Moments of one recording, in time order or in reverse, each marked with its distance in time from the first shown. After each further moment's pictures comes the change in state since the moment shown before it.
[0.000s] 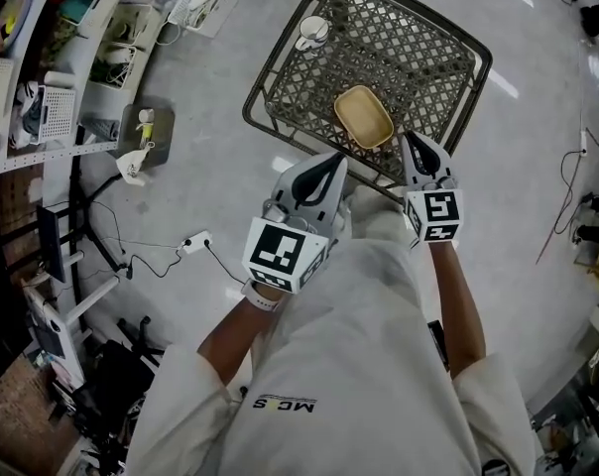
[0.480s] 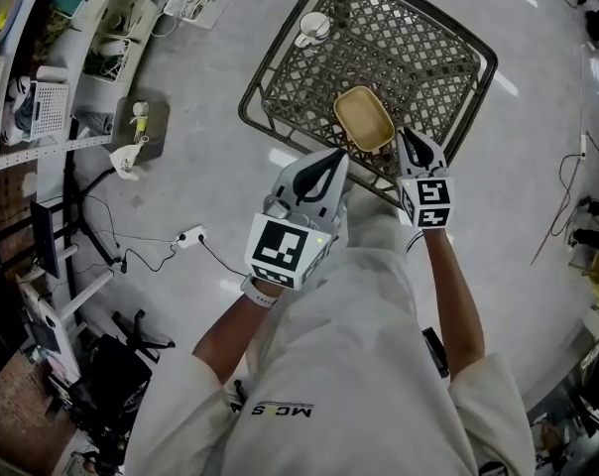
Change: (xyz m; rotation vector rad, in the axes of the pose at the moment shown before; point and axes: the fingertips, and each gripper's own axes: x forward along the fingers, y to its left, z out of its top) left arm 0.021 0.018 -0.009 -0.005 0.024 0.015; right arm 0.044 -0.011 -0.042 0.027 0.113 0.006
